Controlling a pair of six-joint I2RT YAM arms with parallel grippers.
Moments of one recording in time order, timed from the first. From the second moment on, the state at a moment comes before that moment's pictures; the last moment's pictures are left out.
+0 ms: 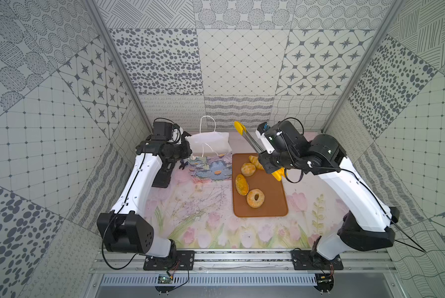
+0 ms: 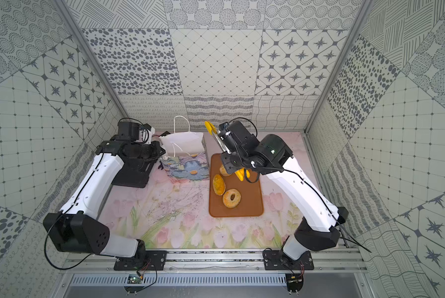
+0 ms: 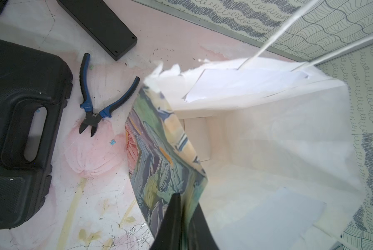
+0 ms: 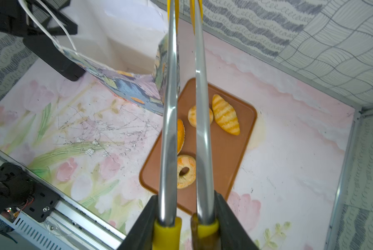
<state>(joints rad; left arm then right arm) -0.07 1.47 1.48 -0.91 0.34 -0.26 0.90 1.52 2.07 -1.48 0.32 0.30</state>
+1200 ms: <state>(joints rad) -0.07 1.48 1.50 -0.92 0.34 -0.26 0.91 1.34 1.30 -1.24 0.07 0.55</state>
